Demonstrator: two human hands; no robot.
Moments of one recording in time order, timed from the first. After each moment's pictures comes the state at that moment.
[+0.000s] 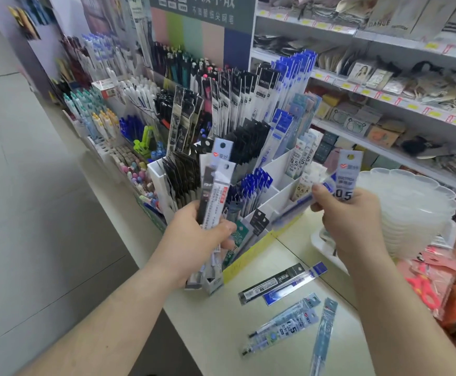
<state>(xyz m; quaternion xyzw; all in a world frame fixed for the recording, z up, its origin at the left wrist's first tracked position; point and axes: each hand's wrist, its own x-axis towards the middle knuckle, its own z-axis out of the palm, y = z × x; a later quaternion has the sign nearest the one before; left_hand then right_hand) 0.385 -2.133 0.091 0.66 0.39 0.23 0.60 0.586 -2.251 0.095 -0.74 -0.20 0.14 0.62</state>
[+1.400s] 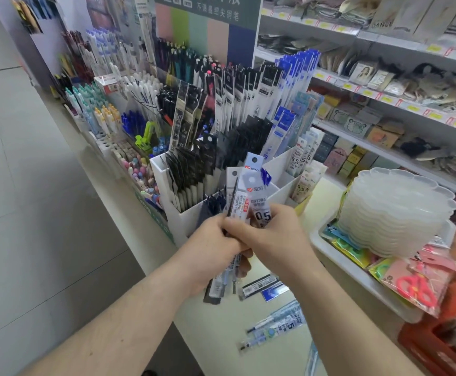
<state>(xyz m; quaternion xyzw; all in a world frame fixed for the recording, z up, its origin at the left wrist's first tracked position) 0.395 -2.150 0.080 0.63 0.31 0.12 0.70 0.498 -2.230 0.105 -0.70 -0.36 0.33 0.53</state>
